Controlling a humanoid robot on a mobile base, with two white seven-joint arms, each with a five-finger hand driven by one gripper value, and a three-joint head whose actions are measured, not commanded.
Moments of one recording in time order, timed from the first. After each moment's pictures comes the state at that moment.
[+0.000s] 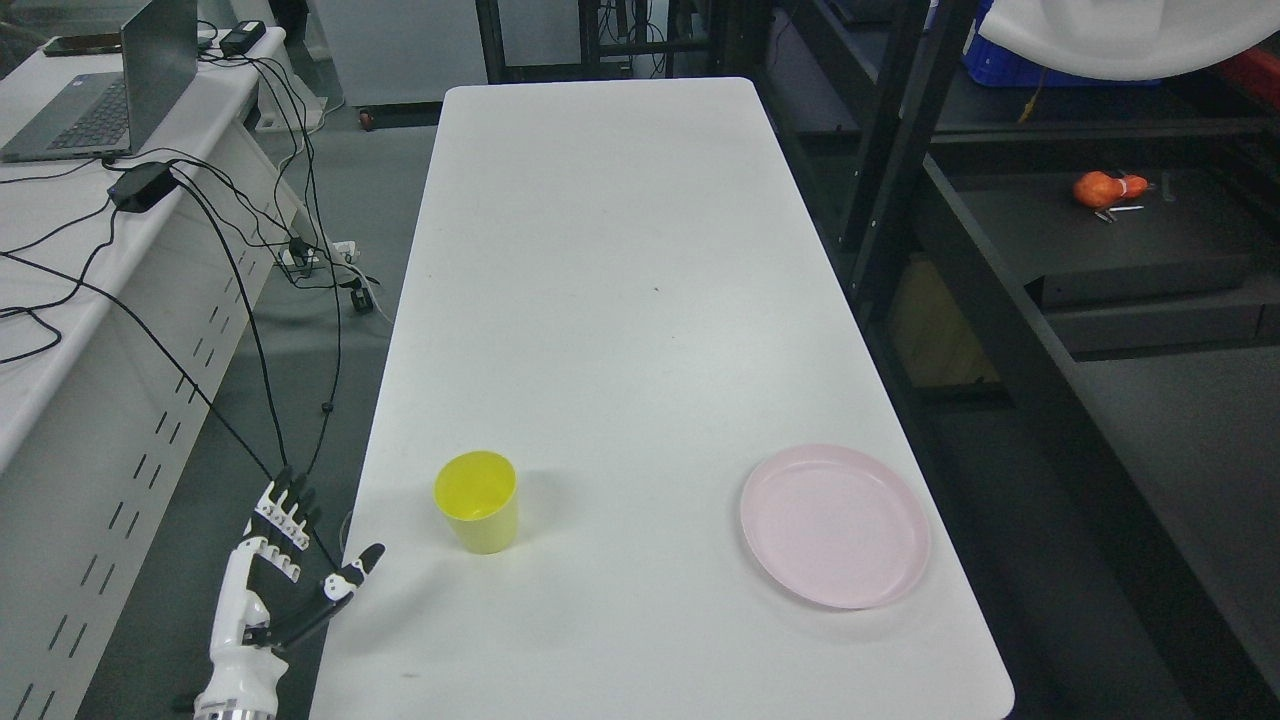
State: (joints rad) left arm 0.14 0.02 0.19 -1.69 0.25 -0.18 -0.07; right arm 0.00 0.00 0.00 -0.24 0.00 0.09 -0.12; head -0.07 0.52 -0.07
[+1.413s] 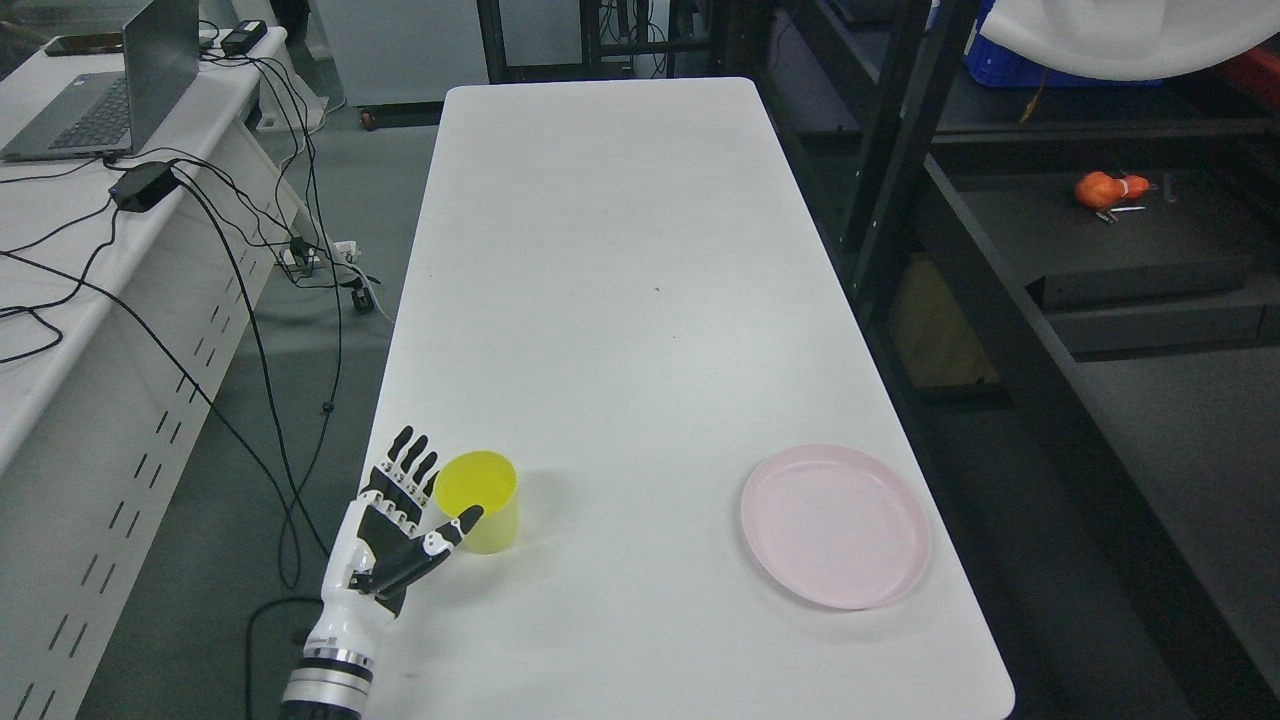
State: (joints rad) left arm 0.00 0.00 0.04 -1.61 0.39 -0.09 -0.16; right arm 0.00 0.00 0.00 -0.24 0.00 0.09 -0.12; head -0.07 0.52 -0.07
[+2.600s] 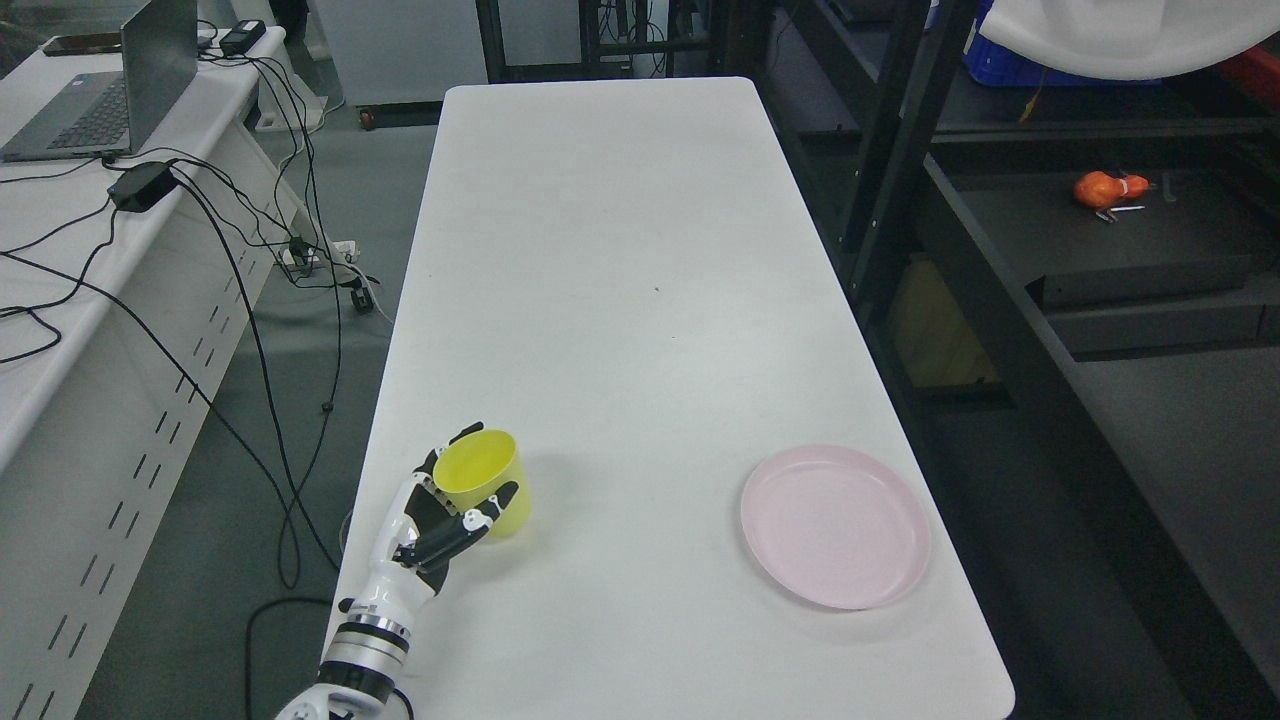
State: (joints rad) left arm -0.09 0.00 0.02 -1.53 0.46 -0.05 -0.20; right arm 0.00 0.00 0.00 -0.24 0.00 0.09 -0.12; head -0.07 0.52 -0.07
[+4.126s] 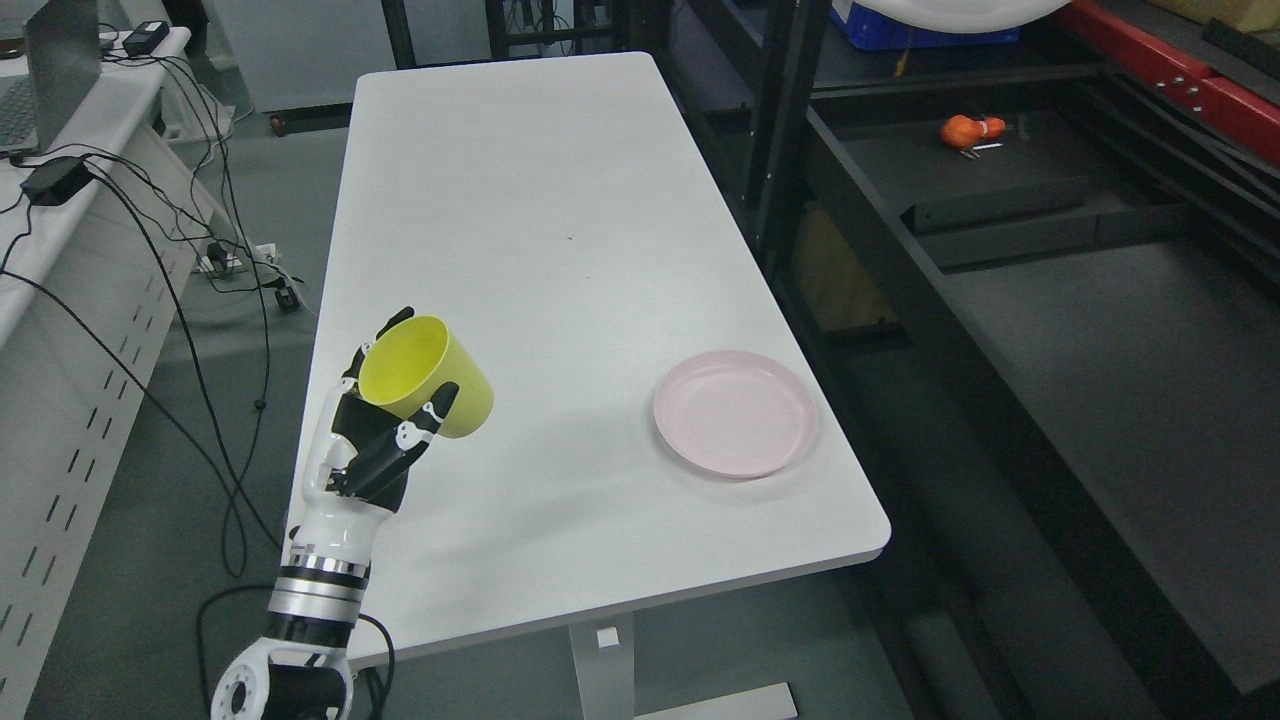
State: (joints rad) left arm -0.12 0.00 0.05 -1.75 0.59 -0.07 -0.22; right arm 0.00 0.00 0.00 -0.24 0.00 0.09 -0.12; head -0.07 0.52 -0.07
